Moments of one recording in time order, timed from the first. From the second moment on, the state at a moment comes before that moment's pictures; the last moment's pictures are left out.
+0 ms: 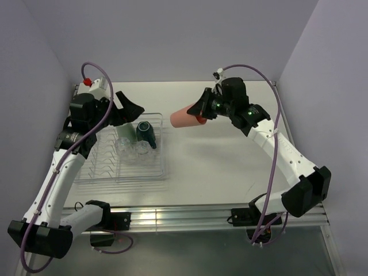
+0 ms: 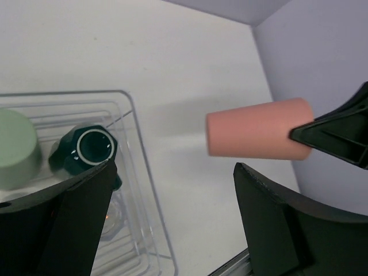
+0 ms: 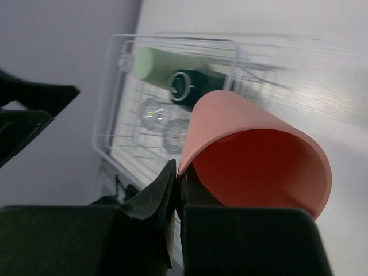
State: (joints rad) left arm -0.26 1.05 1.17 -0.48 0.24 -0.53; right arm 0.48 1.35 1.36 -0.50 -0.29 0.69
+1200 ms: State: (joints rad) left arm -0.09 0.99 0.84 0.28 0.90 -0.92; right arm 0.45 1.49 1.20 0.65 -0.91 1.40
